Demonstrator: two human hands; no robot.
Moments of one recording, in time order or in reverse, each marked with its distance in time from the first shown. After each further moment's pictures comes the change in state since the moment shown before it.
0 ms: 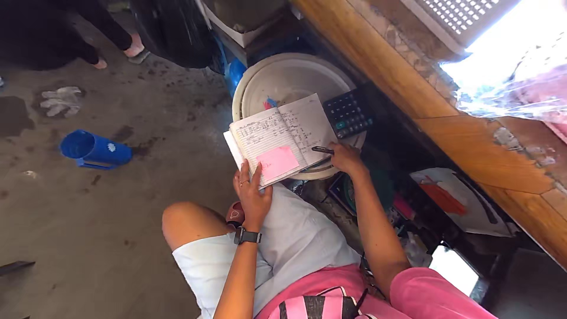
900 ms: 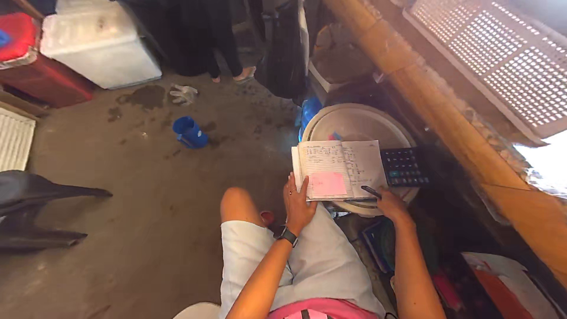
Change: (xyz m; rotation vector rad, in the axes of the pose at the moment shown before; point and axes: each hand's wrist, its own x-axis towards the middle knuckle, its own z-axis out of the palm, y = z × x) left_hand 0.001 0.012 0.006 0.037 0.001 -0.171; right_hand 0.000 0.003 0.009 -0.095 0.006 -0.007
